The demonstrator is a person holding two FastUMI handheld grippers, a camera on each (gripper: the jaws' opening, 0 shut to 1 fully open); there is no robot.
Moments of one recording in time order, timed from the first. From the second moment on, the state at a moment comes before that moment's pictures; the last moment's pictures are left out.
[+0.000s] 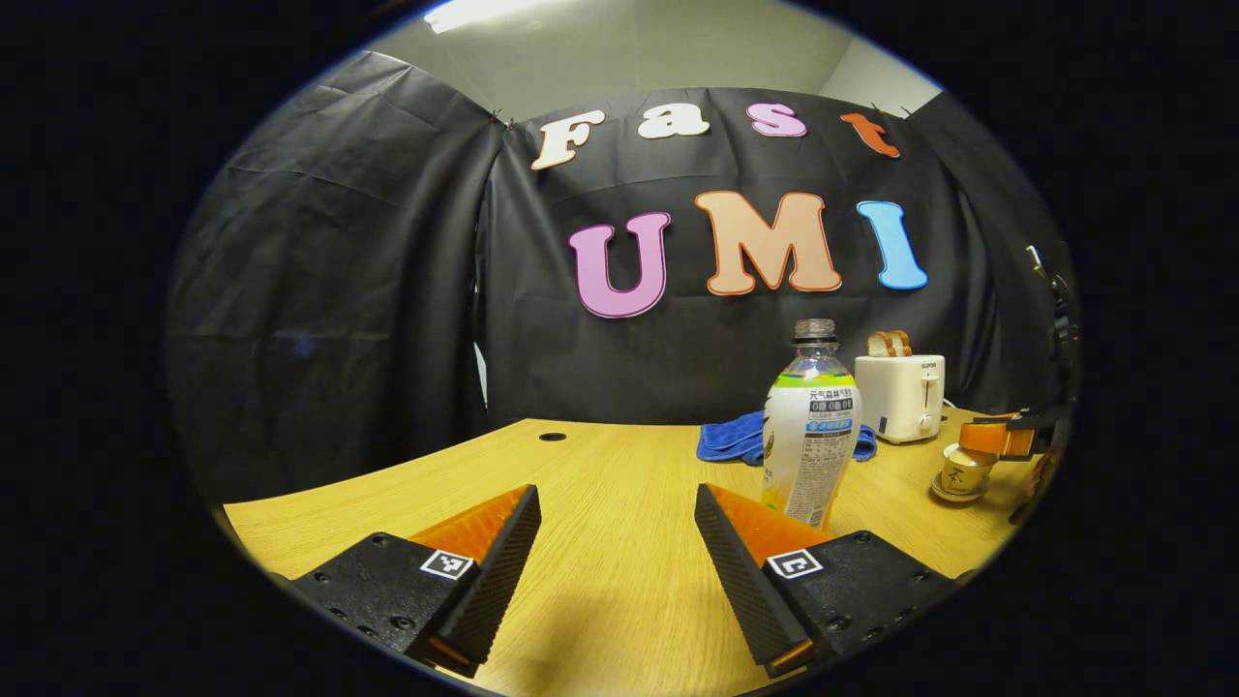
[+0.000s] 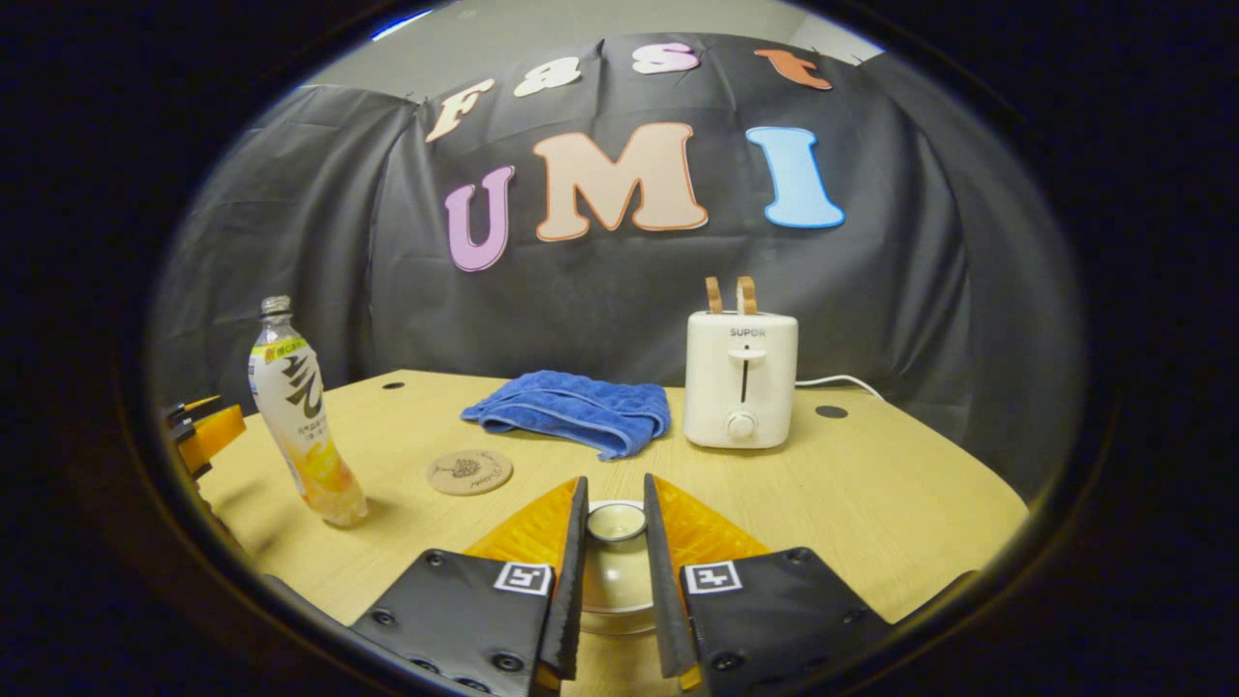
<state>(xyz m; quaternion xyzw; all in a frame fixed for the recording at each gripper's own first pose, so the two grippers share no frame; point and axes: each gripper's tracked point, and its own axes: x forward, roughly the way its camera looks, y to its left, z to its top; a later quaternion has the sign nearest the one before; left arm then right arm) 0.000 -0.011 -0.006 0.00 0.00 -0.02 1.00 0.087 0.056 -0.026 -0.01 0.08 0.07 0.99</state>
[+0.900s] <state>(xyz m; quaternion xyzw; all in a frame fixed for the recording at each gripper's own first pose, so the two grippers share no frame) -0.002 -0.075 -0.005 -0.01 0.00 -0.20 0.98 0.046 0.027 -0.003 0.00 0.01 0.05 1.00</state>
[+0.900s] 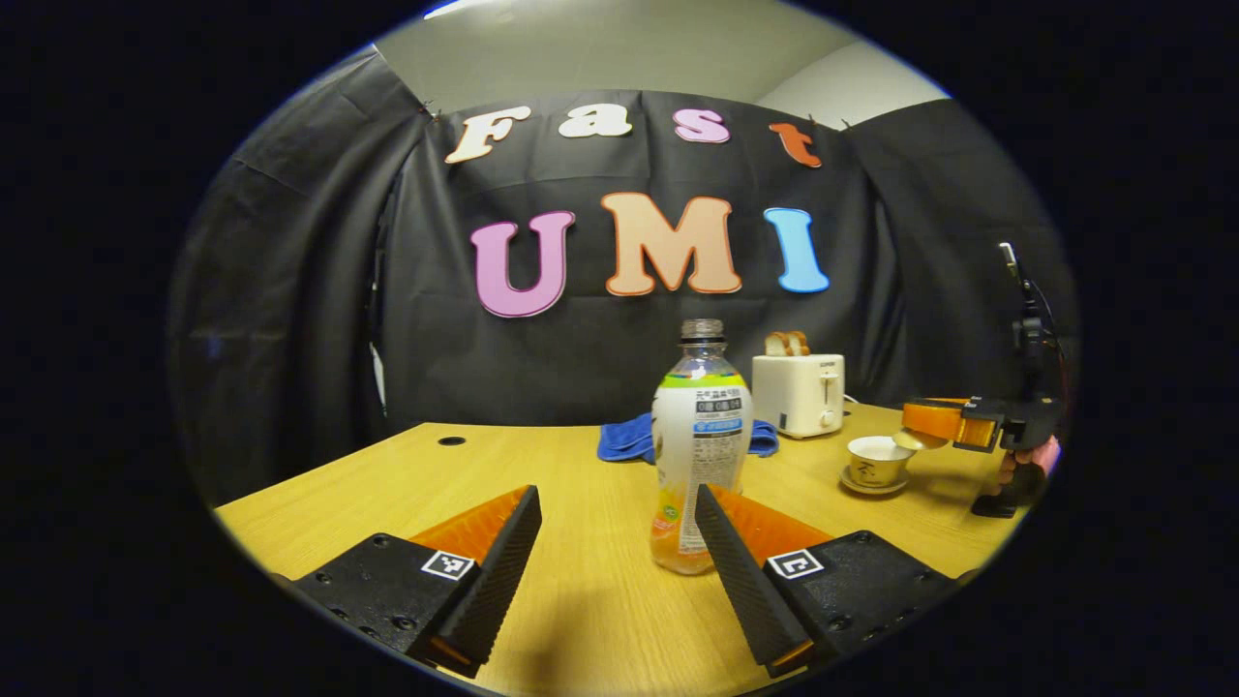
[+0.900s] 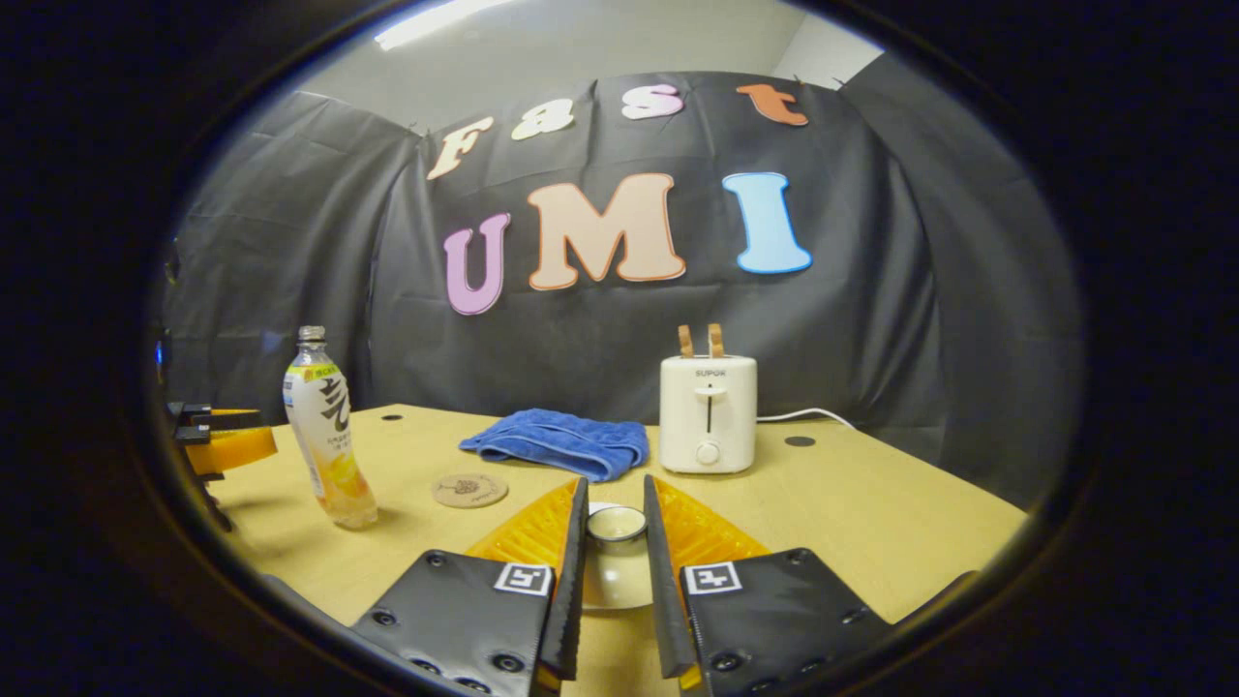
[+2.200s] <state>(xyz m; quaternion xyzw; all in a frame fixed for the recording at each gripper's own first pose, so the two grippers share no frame) 0.060 -0.156 -0.017 0.01 0.04 -0.24 0.97 0.011 -0.012 0.000 0.00 0.00 0.02 1.00</state>
